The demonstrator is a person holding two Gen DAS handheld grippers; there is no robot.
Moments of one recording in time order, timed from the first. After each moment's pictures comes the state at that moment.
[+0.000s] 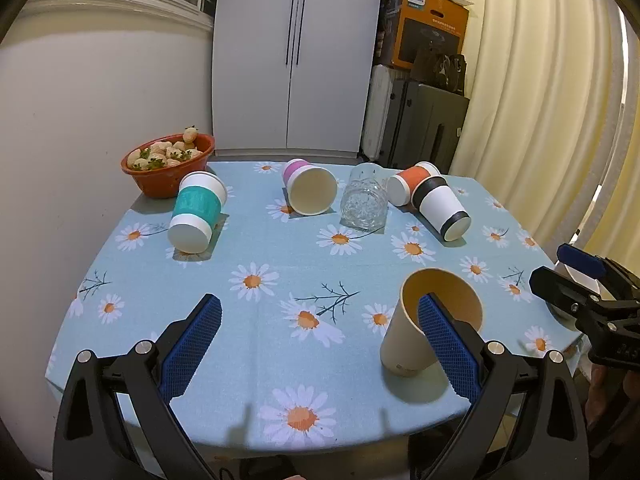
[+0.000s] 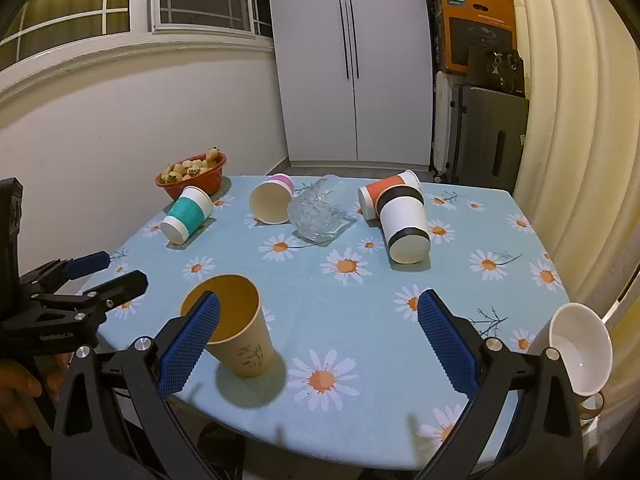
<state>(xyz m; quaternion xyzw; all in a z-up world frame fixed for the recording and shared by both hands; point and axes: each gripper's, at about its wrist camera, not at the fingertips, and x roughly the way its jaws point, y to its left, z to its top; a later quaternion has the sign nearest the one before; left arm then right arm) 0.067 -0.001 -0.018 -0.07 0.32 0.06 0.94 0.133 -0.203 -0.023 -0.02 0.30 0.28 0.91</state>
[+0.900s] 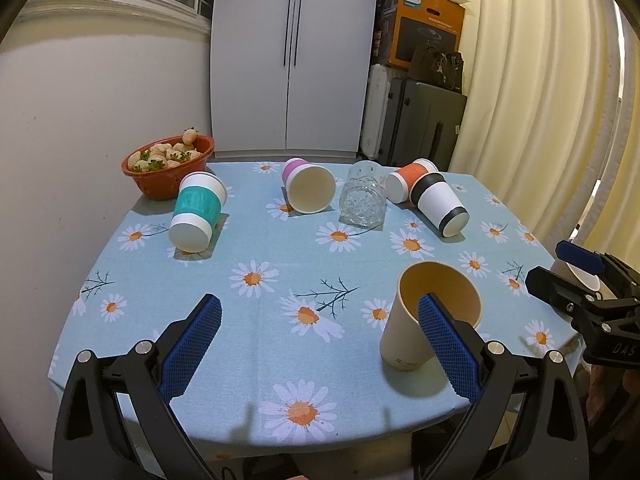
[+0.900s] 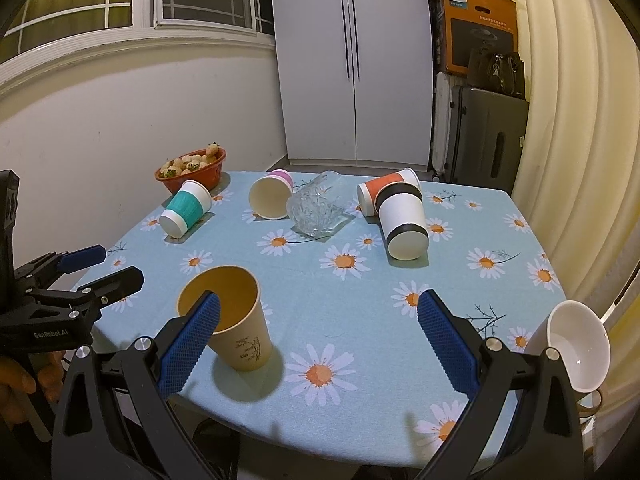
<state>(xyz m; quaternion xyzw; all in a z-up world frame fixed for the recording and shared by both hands) 0.063 -0.004 -0.018 -0.06 0.32 0.06 0.94 0.130 -0.201 -0.026 -0.03 0.30 0.28 0.91</state>
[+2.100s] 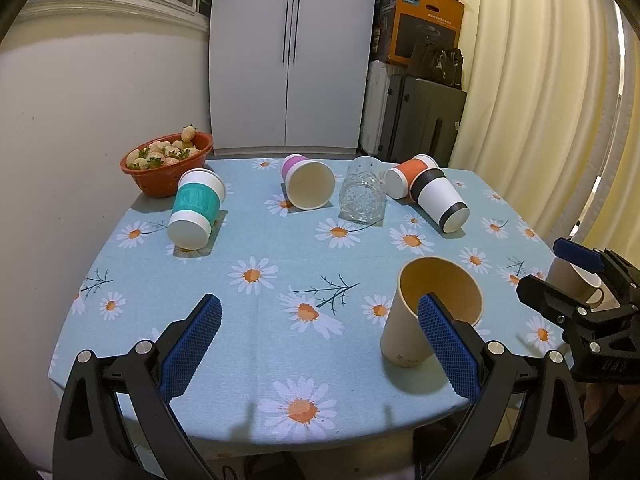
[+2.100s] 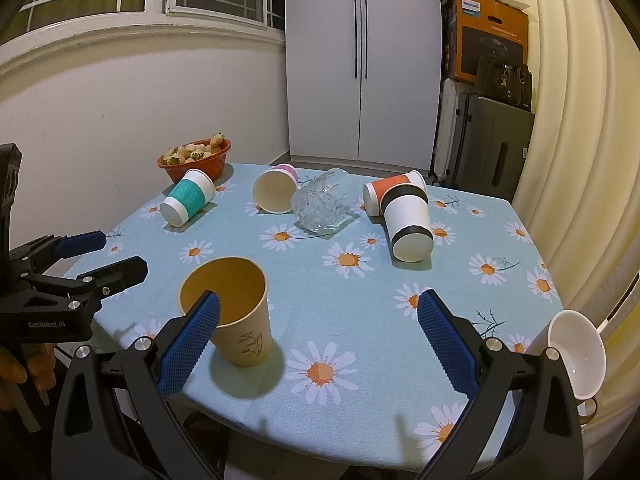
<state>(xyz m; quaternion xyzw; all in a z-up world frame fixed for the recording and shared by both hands) 0.063 -0.004 -0.020 -0.06 0.32 0.06 0.94 0.125 -0.191 -0.030 -0.07 0.29 0.28 0.91</state>
